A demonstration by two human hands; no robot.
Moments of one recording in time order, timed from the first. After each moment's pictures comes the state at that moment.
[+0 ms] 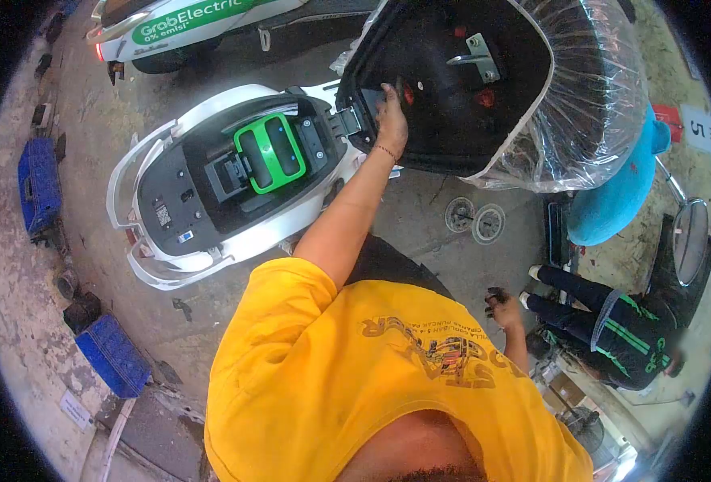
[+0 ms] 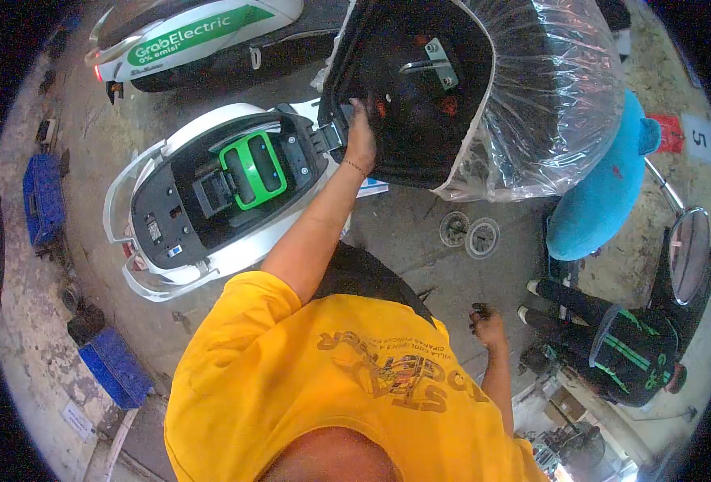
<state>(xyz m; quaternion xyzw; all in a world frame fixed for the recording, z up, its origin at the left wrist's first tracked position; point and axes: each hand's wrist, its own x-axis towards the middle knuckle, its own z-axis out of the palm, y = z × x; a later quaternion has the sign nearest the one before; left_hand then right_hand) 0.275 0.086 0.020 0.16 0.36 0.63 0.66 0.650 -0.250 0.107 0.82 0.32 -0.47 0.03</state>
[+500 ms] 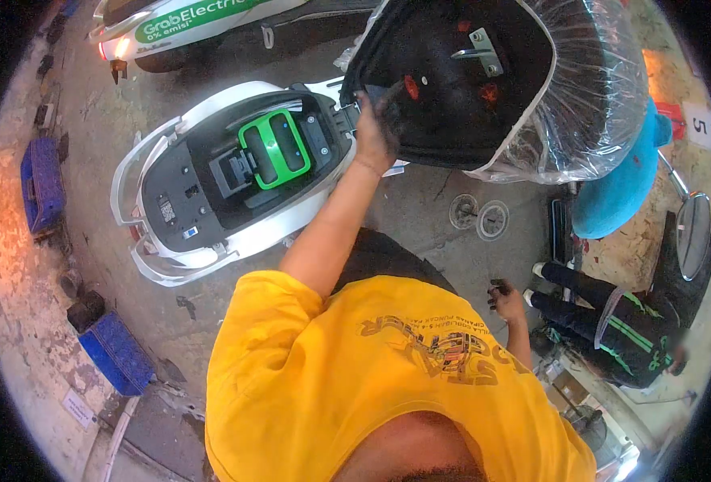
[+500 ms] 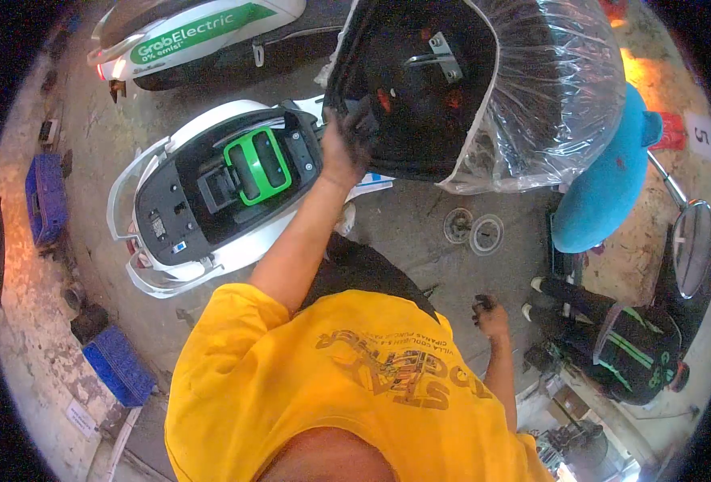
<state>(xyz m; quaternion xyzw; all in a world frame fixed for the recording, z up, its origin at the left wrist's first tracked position) 0.236 0.045 0.060 0.00 0.19 0.62 0.76 0.637 -0.242 0.108 0.82 0.34 -0.45 0.01</state>
